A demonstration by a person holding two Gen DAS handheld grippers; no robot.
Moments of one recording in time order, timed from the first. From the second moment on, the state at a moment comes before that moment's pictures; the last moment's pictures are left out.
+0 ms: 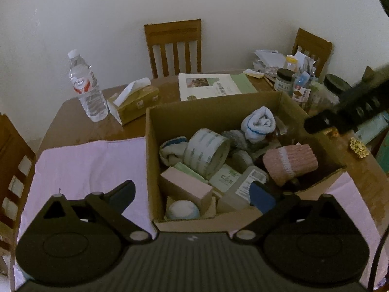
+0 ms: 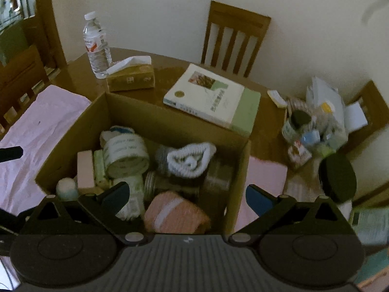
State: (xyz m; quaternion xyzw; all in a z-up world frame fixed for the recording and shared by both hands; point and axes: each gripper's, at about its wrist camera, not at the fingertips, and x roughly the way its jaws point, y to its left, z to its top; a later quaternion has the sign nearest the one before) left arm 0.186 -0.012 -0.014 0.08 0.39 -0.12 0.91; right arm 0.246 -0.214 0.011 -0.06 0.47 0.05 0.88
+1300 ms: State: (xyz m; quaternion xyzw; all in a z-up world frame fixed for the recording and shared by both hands) left arm 0.169 -0.030 0.008 0.03 0.45 -0.12 0.88; right arm 0.142 -0.229 -0.004 0.07 0.50 -0.03 0.86
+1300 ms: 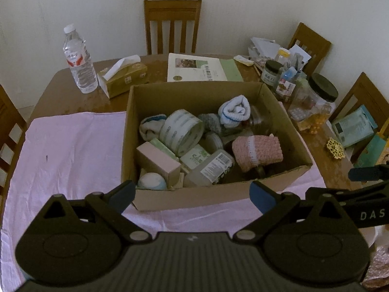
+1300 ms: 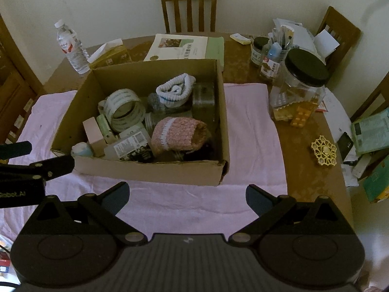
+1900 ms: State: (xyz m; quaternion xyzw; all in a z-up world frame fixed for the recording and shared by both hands) left arm 0.172 -0.029 0.009 0.03 0.45 -0.13 0.88; right arm 0.144 -0.226 -0.002 0.07 0.50 -0.03 0.86
